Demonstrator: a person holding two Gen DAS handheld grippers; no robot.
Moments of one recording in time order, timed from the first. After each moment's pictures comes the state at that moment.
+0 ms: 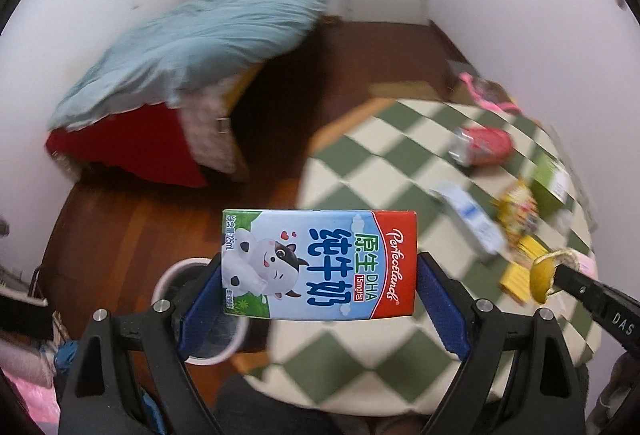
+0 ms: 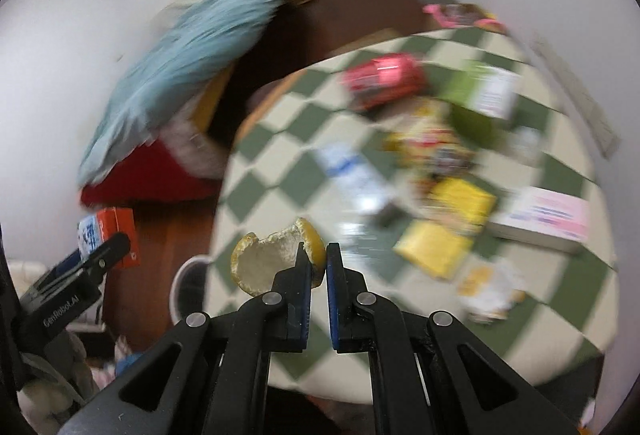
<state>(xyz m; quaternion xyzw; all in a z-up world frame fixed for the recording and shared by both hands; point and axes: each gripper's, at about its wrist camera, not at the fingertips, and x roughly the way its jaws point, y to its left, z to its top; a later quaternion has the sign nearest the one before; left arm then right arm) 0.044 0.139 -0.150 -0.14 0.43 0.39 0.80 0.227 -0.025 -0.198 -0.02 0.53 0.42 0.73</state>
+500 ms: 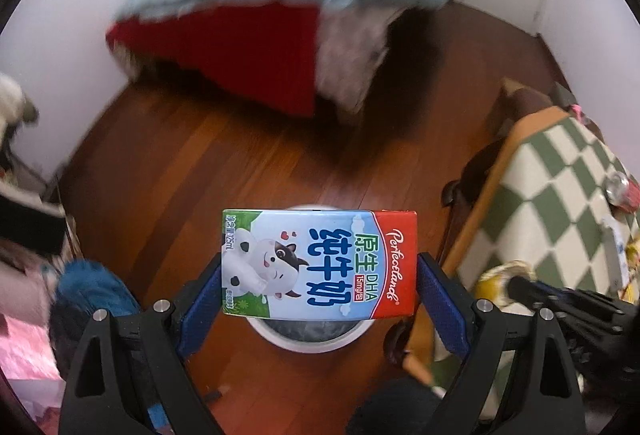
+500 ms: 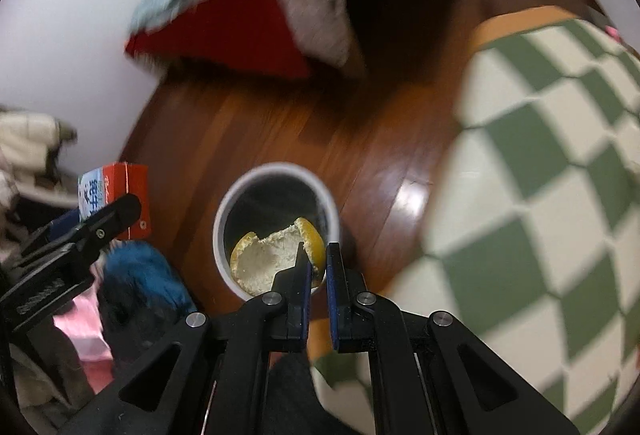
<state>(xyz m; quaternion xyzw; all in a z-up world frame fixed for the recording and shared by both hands) -0.136 0.317 -0.243 -0.28 0.45 0.49 0.69 0.031 0.247 -0.291 -0.21 0.56 0.54 0.59</state>
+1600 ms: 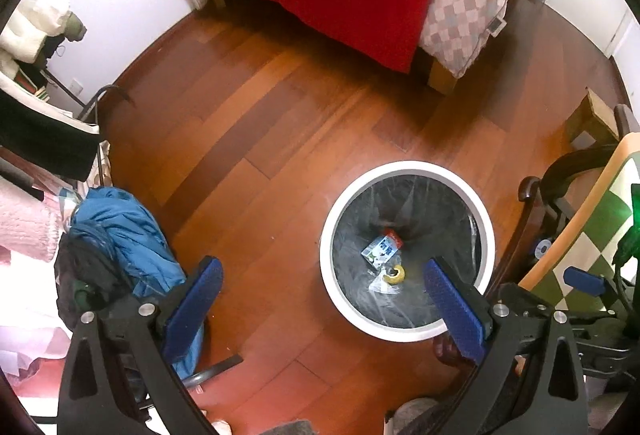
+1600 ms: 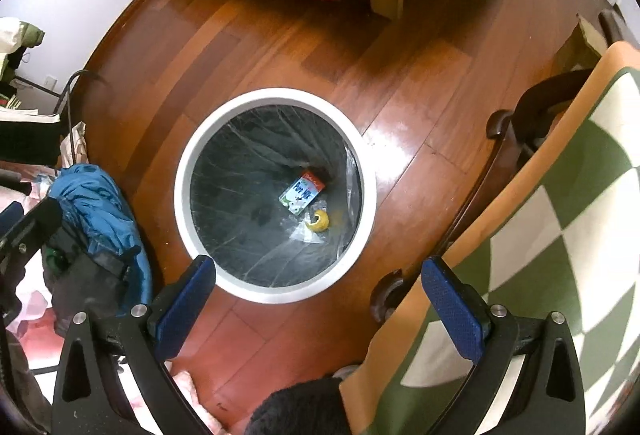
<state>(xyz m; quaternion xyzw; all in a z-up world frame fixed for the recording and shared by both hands) -0.232 0.348 -0.293 -0.33 0.46 0.56 0.61 -0.053 0.329 -0.378 -0.36 0.55 0.52 0.54</state>
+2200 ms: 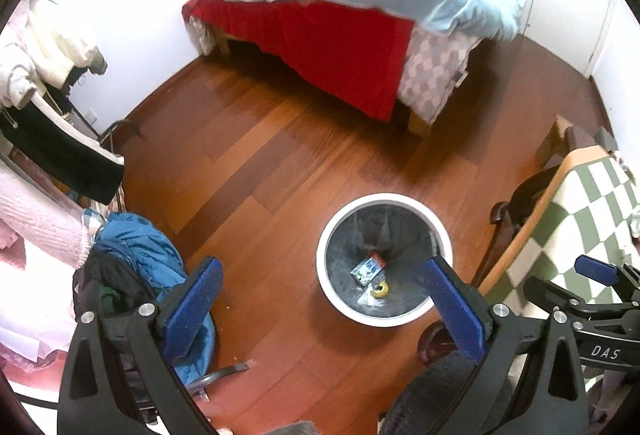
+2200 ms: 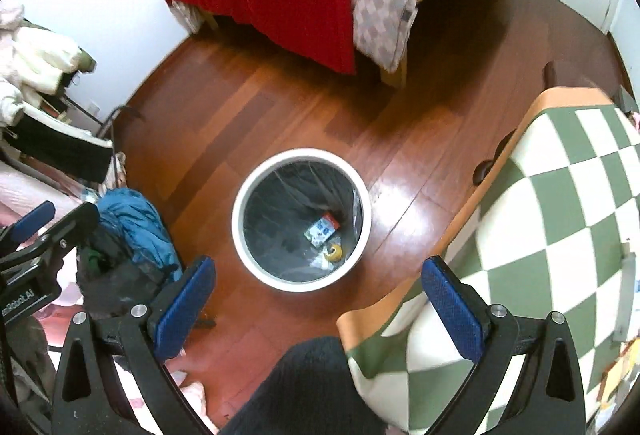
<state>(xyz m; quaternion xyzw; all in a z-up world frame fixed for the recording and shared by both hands) -0.232 0.276 -0.190 -0.28 0.40 0.58 0.65 -0.034 0.245 -0.231 -0.28 0.49 0.59 0.57</state>
